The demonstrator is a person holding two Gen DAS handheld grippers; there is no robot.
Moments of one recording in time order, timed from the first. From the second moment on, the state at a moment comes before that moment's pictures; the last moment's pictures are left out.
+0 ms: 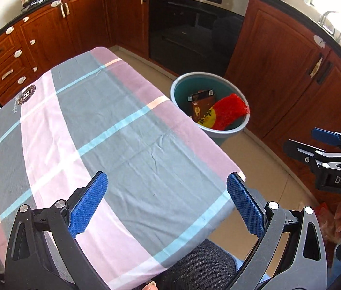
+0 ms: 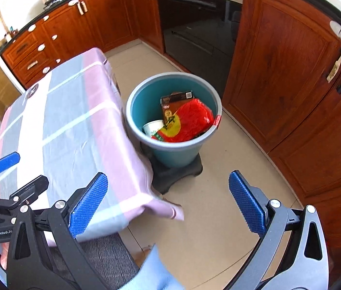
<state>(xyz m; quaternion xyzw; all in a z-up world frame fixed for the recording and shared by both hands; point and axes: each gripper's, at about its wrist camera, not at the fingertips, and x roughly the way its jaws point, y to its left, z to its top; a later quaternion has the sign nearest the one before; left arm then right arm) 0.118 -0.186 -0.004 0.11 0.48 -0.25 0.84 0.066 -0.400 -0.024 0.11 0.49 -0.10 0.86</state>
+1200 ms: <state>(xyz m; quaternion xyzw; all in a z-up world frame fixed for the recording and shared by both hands) 0.080 -0.169 0.006 0.12 0.47 -0.21 0.85 0.043 -0.385 -0.025 0.09 0.50 -0.08 0.86</state>
